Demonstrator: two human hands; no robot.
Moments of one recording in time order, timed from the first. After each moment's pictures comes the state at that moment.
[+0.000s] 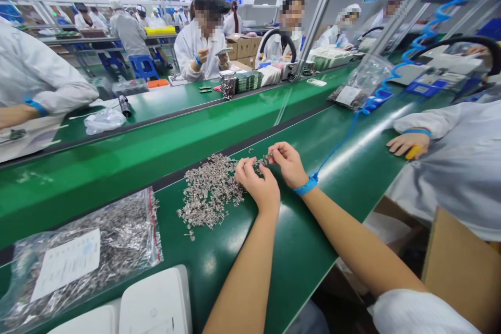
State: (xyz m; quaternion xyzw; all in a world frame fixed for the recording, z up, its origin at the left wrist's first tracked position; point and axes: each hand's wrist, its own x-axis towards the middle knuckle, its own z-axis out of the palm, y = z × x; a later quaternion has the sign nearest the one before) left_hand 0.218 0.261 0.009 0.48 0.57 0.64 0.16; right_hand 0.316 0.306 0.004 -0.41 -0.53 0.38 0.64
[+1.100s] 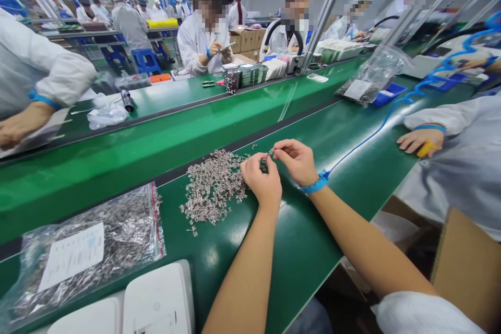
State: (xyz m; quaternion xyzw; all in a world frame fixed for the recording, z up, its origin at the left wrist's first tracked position) left_hand 0.211 0.267 0.009 0.52 0.51 0.67 0.15; right_hand 0.315 0.291 0.022 -0.43 -0.57 0.31 0.64
